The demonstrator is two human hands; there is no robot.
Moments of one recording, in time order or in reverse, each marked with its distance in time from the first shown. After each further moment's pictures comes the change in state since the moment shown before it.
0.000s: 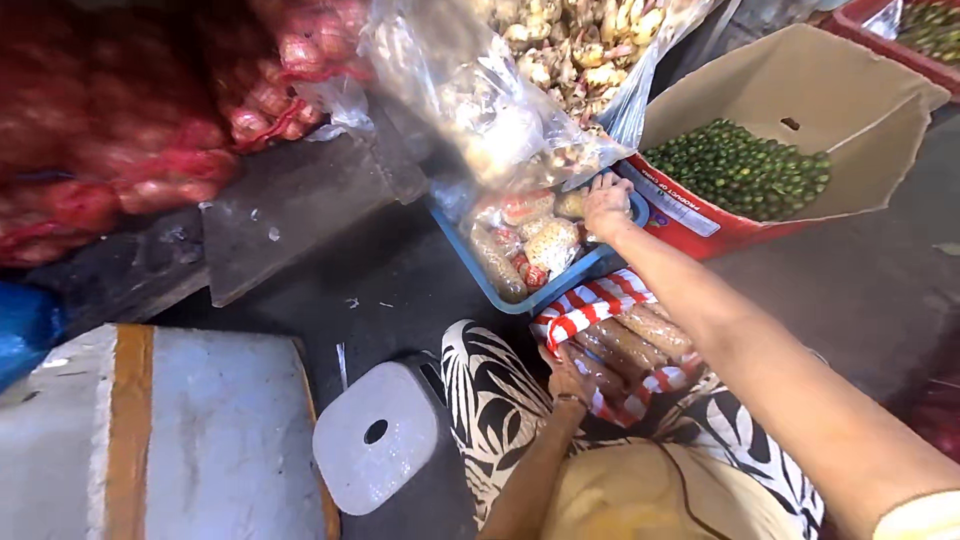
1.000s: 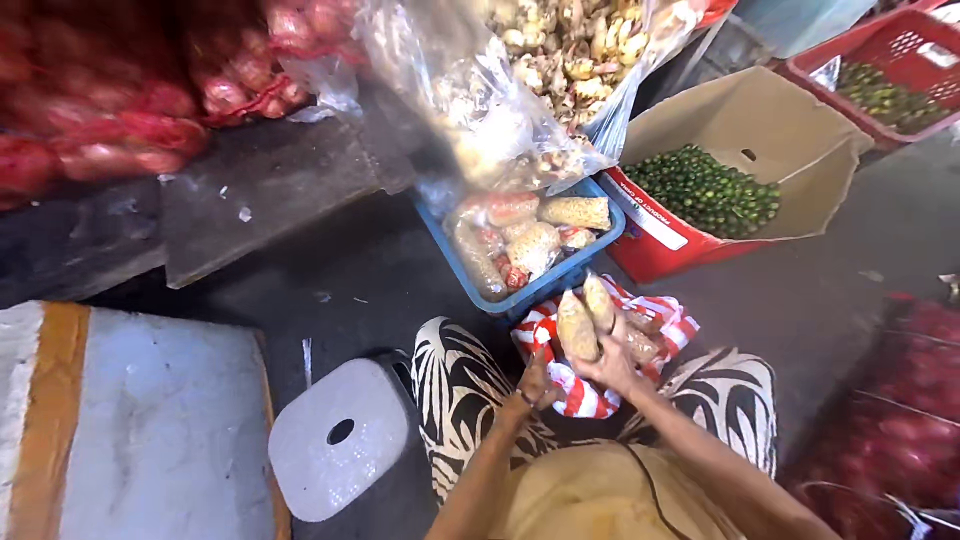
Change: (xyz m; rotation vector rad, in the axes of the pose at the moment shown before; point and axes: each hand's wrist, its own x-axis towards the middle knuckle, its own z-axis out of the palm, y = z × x) left_hand 0.000 -0.038 -0.034 -0.474 -0.203 0.600; right_hand -0.204 0.015 0.220 1.140 0.594 -0.288
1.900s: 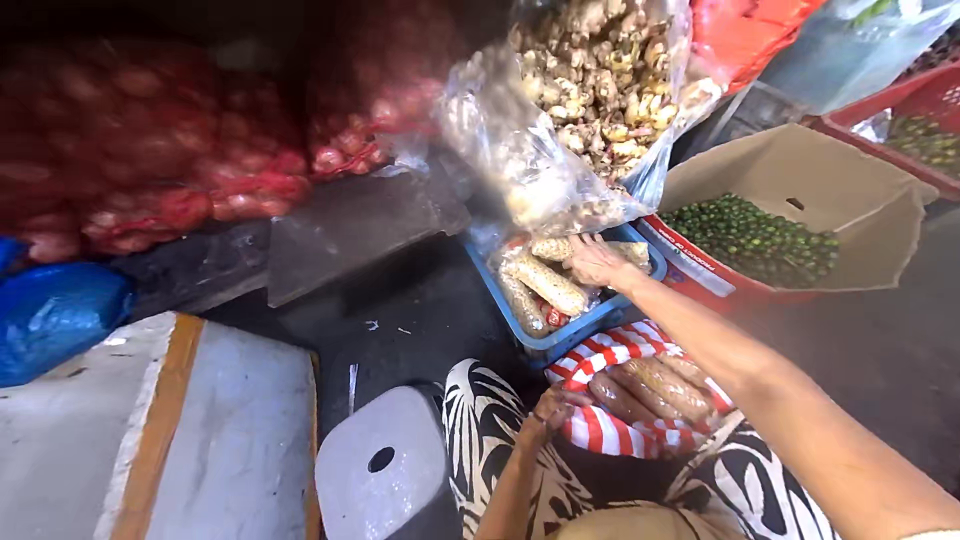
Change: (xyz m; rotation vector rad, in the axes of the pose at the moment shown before) left_hand 0.016 -0.026 -0.044 -0.112 -0.046 -0.042; right_hand 0.278 -0.090 0.018 -0.792 -0.644 -0.378
